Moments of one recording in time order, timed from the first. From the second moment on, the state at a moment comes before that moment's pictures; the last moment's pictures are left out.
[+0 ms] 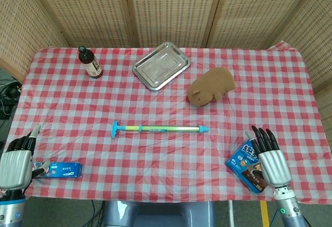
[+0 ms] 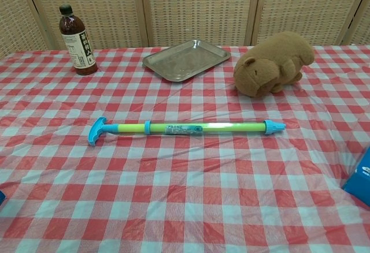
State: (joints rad) left arm -0.03 -1.28 -0.06 -1.82 1.51 1.60 0.47; right arm 0.14 -1.38 0.02 -1.47 -1.68 1.55 -0.14
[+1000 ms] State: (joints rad) left arm -0.58 -1.48 -0.38 -1.78 0.78 1.15 0.86; right arm 0.16 -1.36 0.06 -1.45 -1.59 1.49 -0.07
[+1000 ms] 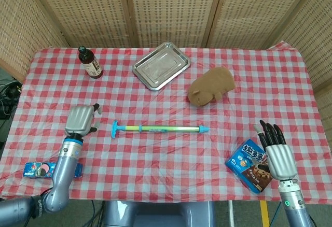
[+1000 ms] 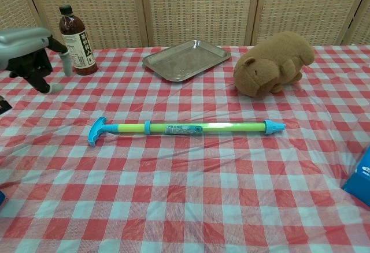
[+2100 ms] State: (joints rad) left arm -0.92 -1.71 -0.29 -1.48 0.41 1.05 0.97; right arm 0.17 -1.38 0.08 -1.40 -1.55 1.47 -0.03
